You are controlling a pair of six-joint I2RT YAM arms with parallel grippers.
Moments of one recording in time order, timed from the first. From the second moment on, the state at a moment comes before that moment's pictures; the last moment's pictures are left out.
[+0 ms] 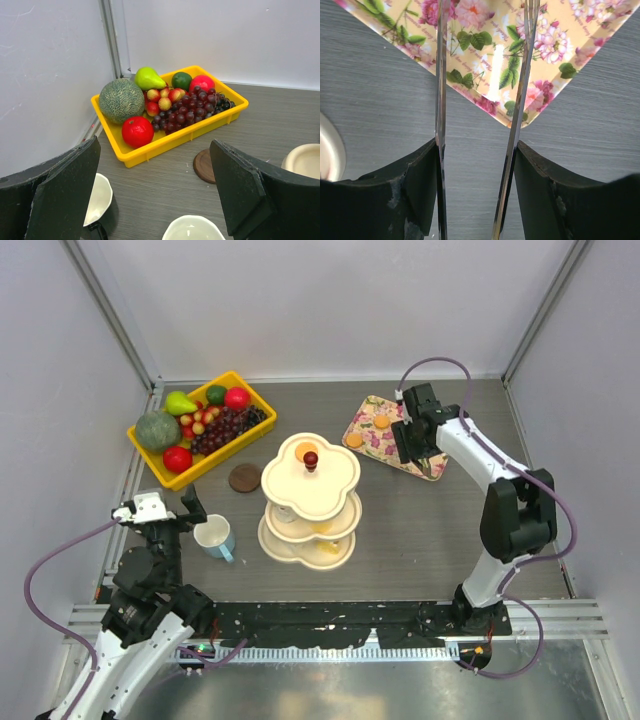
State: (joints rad) left arm -0.58 0.11 0.51 -0.22 -0.76 0.13; right arm 0.28 1.69 1.40 -0.76 0.18 0.00
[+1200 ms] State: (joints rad) left arm -0.58 0.11 0.51 -0.22 -0.76 0.13; right arm 0.29 1.56 1.44 -0.81 0.24 -0.01
